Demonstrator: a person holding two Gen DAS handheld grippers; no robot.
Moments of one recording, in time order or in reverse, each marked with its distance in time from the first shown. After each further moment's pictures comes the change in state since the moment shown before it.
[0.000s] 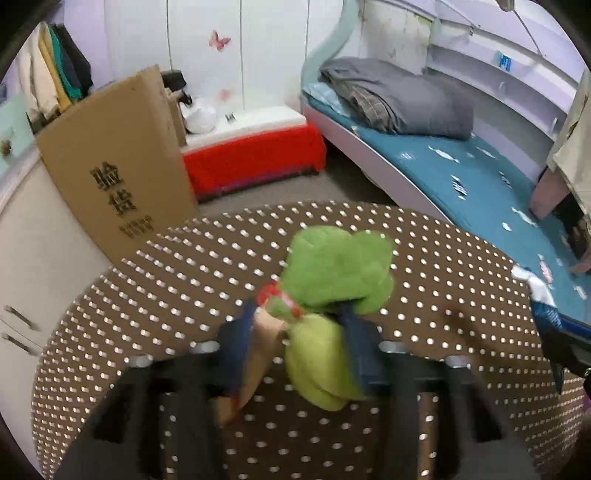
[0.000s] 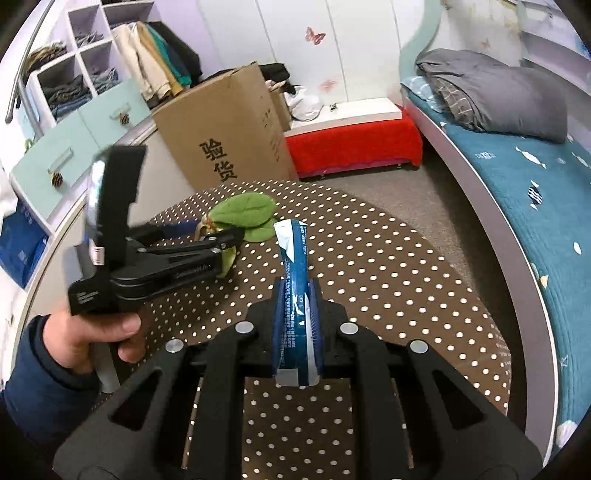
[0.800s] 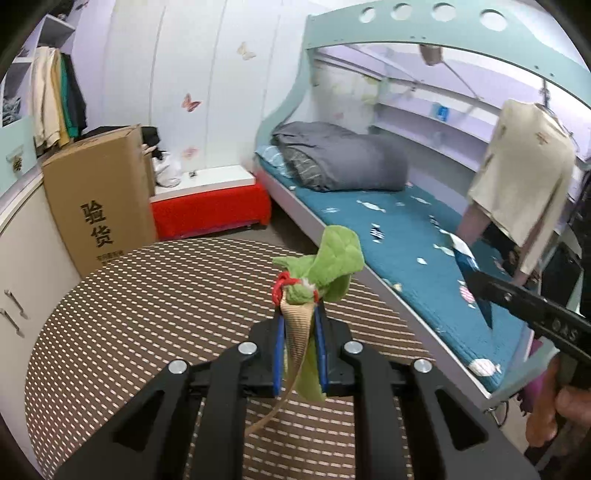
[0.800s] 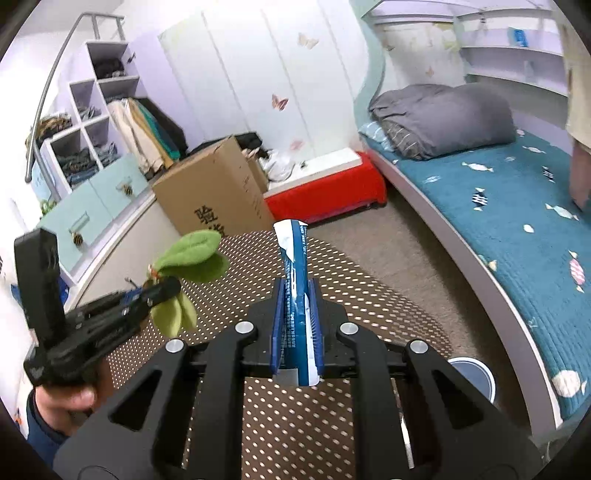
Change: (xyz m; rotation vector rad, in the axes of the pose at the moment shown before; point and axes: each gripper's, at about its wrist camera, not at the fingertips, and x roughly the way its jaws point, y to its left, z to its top) left arm -0.201 -0.124 -0.080 0.002 -0.236 -0.165; right arm -0.185 -0.037 -0.059 0.142 -0.252 -0.037
